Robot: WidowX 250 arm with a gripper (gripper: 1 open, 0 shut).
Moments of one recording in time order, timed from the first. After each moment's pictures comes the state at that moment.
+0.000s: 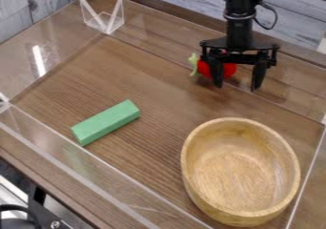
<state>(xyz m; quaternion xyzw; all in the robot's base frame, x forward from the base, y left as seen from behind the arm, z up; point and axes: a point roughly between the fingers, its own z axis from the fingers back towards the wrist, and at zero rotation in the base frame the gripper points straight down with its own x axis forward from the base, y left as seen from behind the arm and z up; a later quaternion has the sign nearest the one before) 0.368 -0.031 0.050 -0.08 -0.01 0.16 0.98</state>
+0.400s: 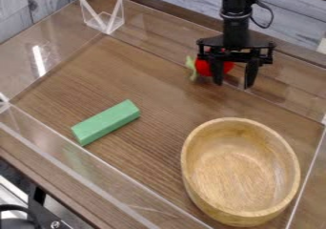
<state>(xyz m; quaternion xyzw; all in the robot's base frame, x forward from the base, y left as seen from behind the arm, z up) 0.370 -0.036 0.050 -0.07 -0.01 0.15 0.99</state>
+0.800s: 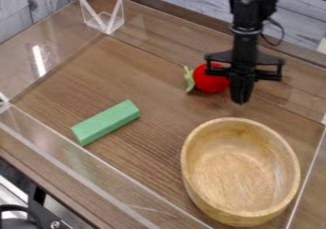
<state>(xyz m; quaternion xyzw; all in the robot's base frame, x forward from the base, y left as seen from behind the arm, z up) 0.350 -0.069 0.040 -0.06 0.02 0.15 0.99</state>
